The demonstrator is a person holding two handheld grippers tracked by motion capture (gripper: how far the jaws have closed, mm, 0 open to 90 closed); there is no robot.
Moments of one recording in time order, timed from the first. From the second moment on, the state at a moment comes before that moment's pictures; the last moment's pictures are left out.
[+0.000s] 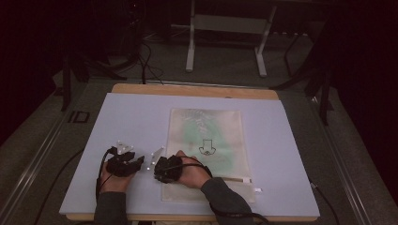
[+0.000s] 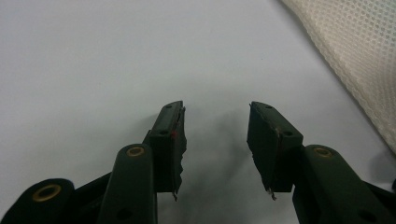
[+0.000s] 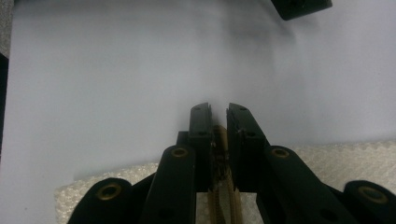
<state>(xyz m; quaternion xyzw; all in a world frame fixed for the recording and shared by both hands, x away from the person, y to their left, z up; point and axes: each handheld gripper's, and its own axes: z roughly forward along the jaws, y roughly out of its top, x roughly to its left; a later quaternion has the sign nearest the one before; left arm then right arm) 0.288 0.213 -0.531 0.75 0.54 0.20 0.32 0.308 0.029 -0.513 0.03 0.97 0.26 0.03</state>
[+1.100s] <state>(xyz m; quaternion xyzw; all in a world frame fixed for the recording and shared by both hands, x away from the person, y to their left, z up) 0.285 0.208 -0.529 0.76 0.53 0.20 0.33 0.309 -0.014 -0.503 0.05 0.96 0.28 0.02</state>
